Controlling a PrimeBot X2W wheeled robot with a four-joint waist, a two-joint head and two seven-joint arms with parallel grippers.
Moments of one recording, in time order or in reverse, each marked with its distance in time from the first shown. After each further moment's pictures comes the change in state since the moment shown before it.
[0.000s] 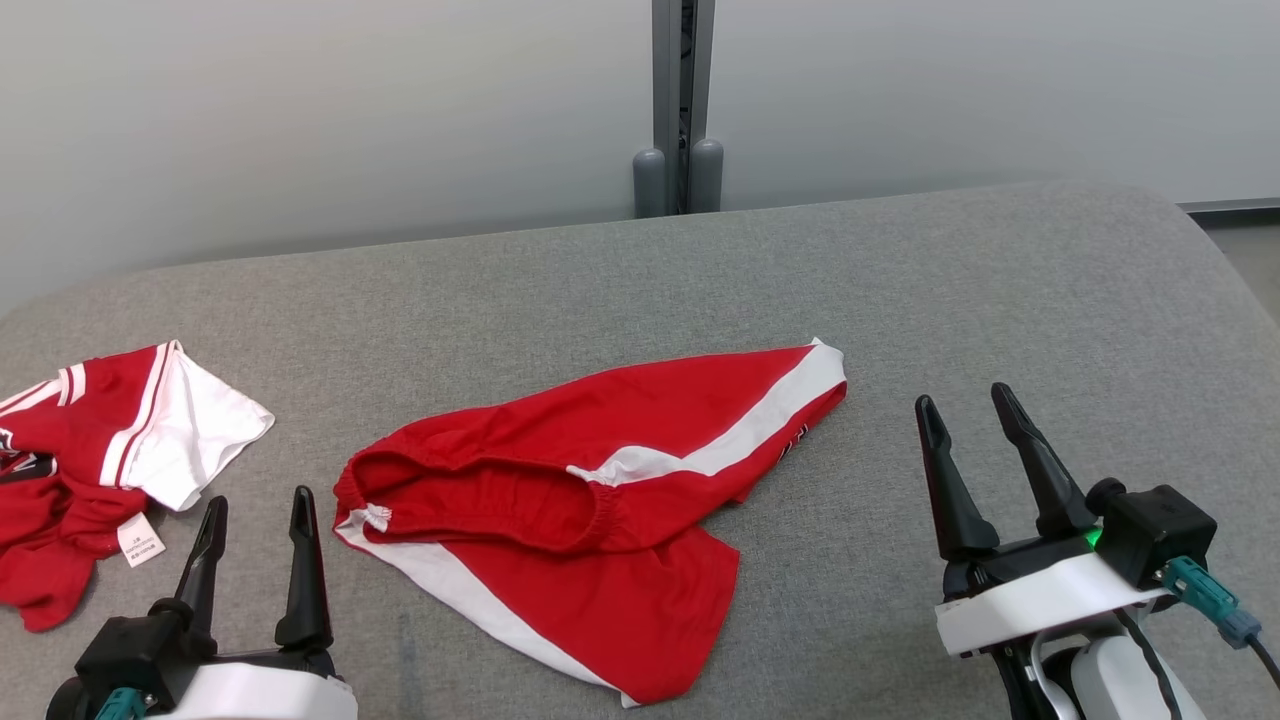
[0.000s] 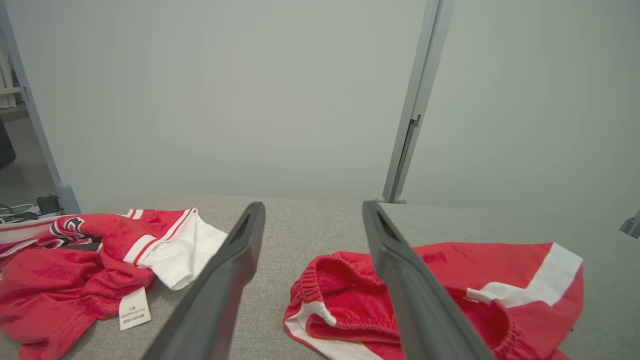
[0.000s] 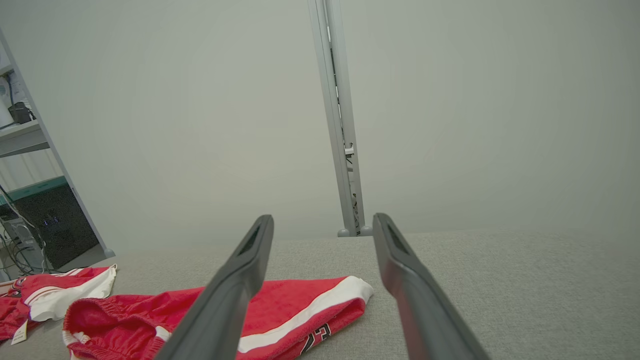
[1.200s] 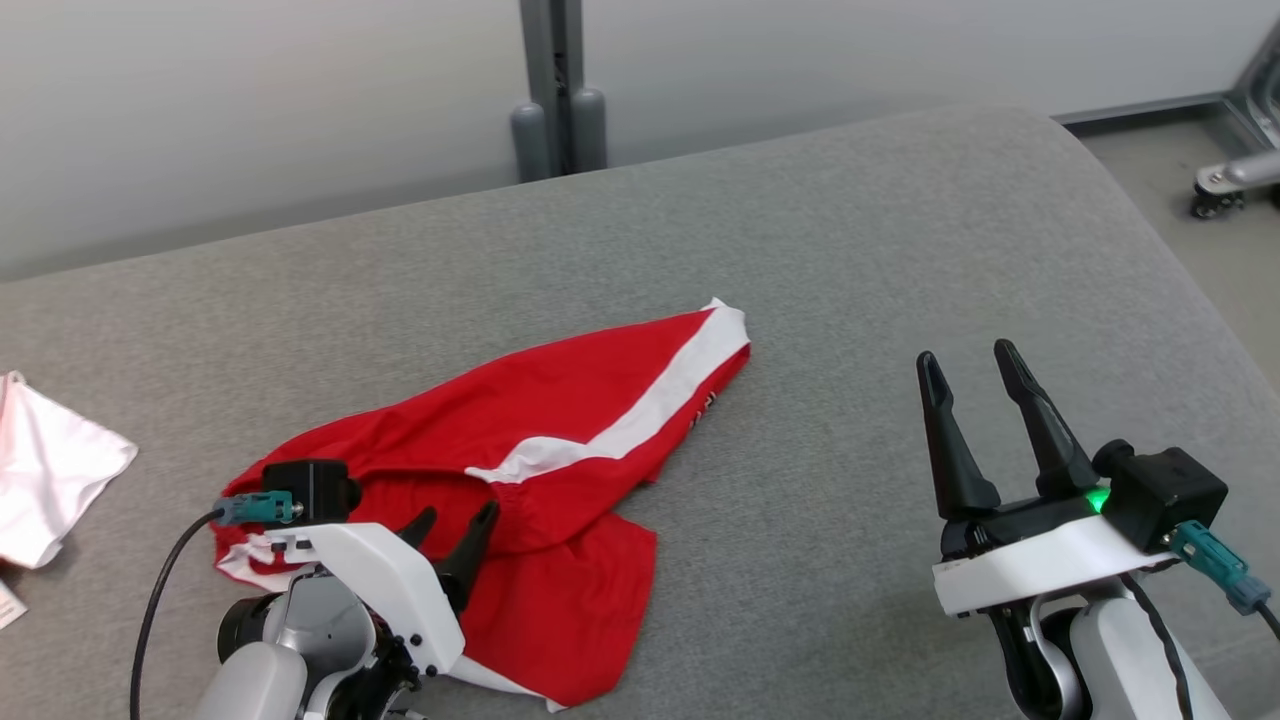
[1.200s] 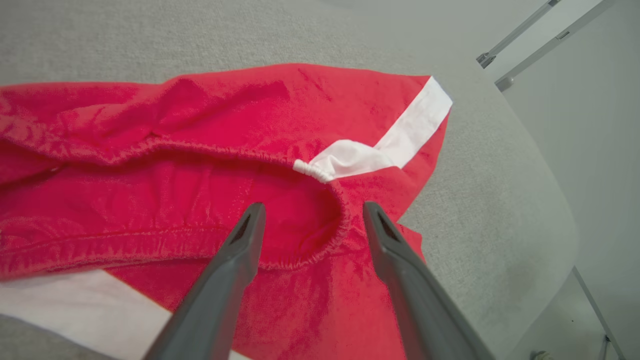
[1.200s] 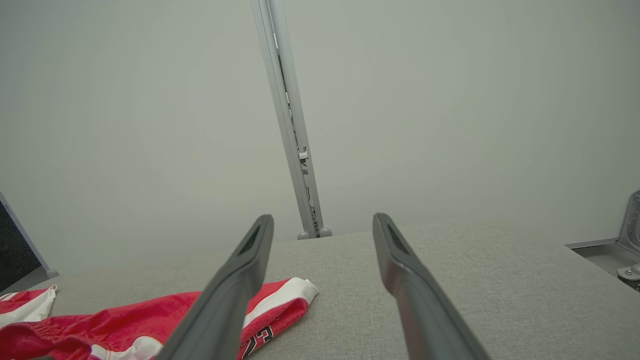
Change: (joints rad) left arm -0.223 -0.029 -0.149 0.104 -0.300 -0.080 0.679; right arm -0.058 0.008 -0.004 -0.003 0.010 0.000 0.000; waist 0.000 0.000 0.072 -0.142
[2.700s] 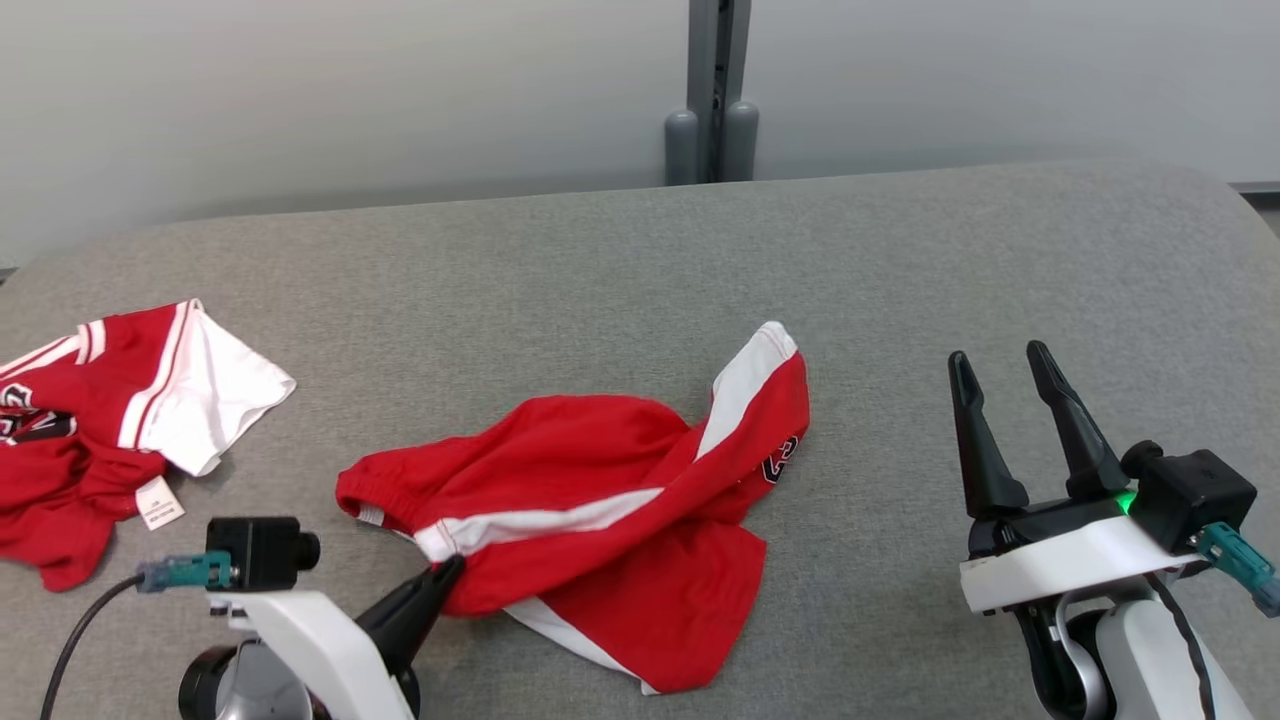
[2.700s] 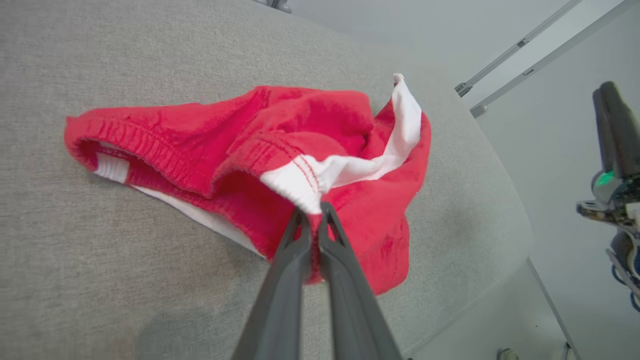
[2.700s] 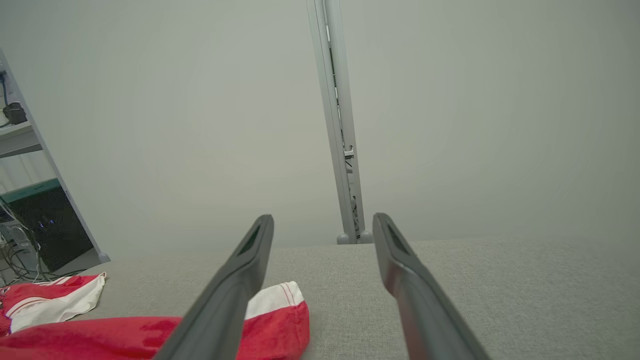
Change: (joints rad) left arm 0.161 0.103 0.044 -0.271 -0.146 -0.076 0.086; right arm 0.004 -0.012 -0.037 0.007 -0.010 0.000 0.000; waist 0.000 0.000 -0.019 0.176
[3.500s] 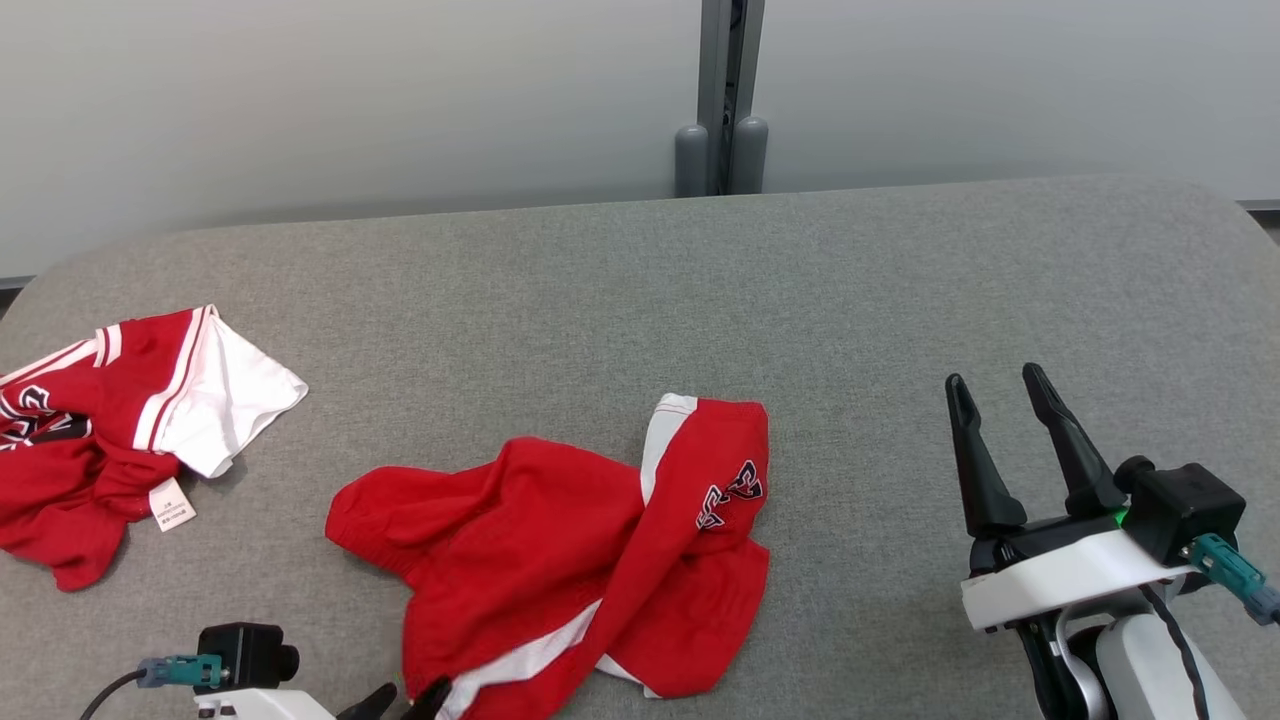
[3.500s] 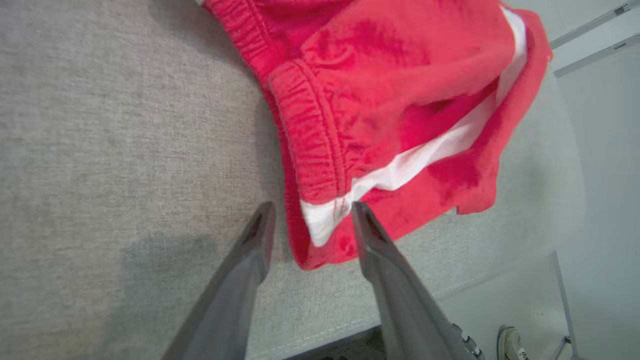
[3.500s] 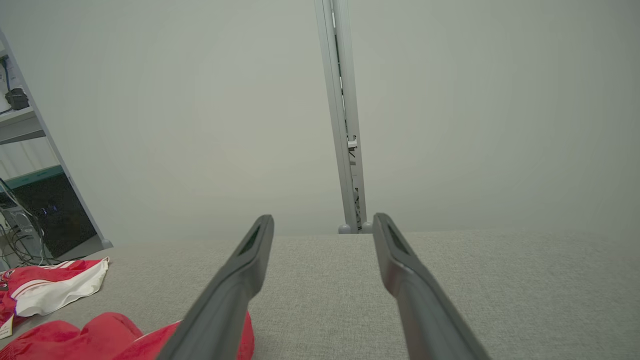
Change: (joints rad) left arm 0.141 0.037 0.008 0.138 -0.025 -0.009 -0.001; right arm 0.019 -0.021 0.012 0.028 0.003 0.000 0.000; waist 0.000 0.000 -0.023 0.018
